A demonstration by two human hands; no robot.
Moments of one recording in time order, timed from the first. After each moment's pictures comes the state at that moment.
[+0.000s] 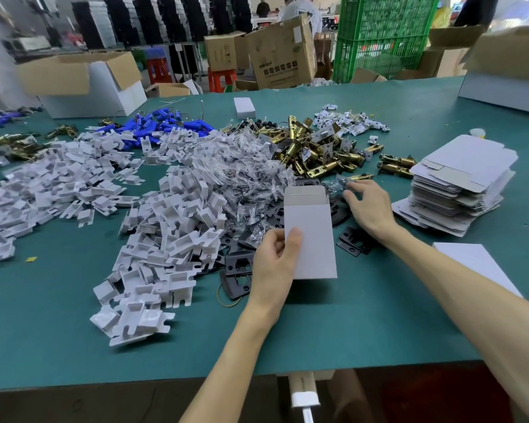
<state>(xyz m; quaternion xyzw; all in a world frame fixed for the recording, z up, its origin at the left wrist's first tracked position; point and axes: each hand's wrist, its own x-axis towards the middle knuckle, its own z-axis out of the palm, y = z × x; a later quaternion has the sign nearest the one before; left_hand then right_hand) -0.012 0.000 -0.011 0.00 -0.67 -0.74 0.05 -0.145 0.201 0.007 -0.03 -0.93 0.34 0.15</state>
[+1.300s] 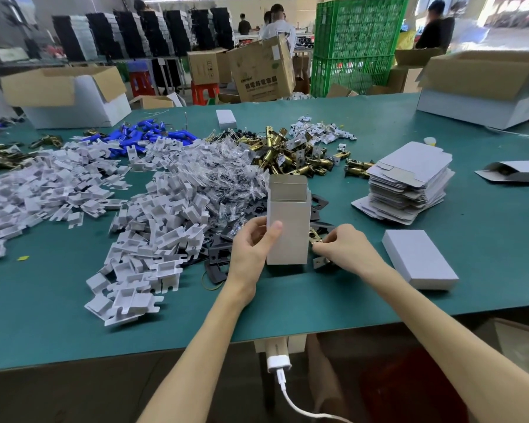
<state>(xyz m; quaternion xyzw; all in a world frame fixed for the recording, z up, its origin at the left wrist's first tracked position) -0.007 -0.002 -0.003 -0.04 -0.64 -0.76 0.06 -0.002 0.183 0.043 -0.10 -0.93 0.35 -0.07</state>
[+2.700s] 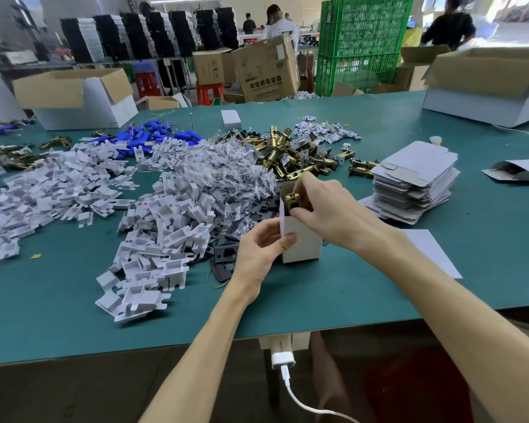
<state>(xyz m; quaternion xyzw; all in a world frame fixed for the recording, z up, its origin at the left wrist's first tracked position) -0.005 -0.006 -0.003 -0.11 -0.62 -0.78 0.01 0.002 0.150 0.118 0.15 -0.96 0.22 0.09</state>
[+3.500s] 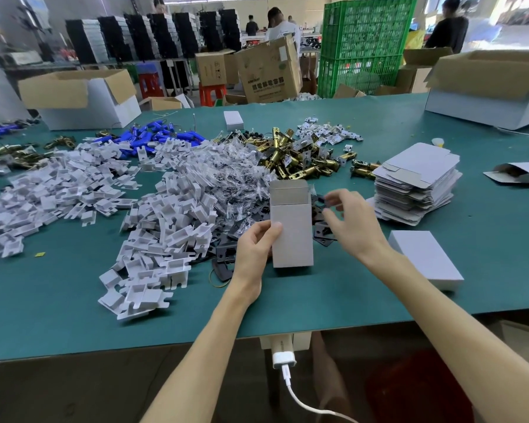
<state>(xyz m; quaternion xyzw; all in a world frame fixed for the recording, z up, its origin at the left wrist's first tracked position) -0.008 -0.006 -0.006 0.01 -0.63 -0.78 0.02 -0.015 0.184 0.059 0.04 -0.92 0.35 0.16</state>
